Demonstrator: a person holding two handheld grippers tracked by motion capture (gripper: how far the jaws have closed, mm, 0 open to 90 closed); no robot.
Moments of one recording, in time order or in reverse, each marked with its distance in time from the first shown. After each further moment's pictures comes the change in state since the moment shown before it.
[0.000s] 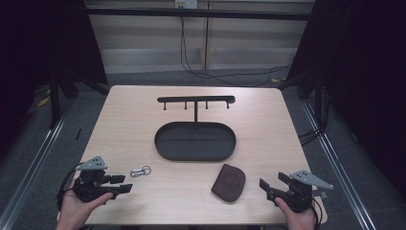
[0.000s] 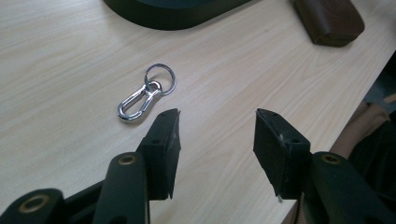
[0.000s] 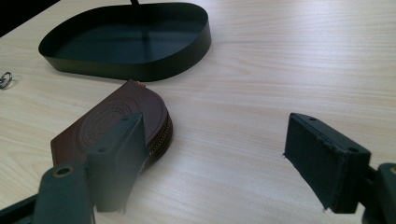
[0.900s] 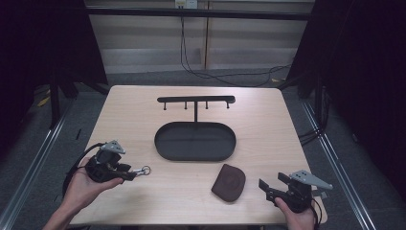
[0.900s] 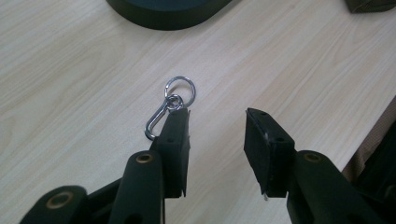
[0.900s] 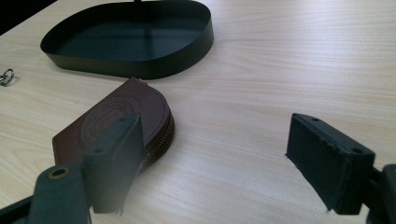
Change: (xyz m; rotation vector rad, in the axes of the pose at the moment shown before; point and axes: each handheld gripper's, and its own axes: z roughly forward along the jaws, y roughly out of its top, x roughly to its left) left arm 0.001 0.060 0.016 0.249 0.087 0.128; right arm 0.001 0.000 0.000 0.004 0.004 -0.001
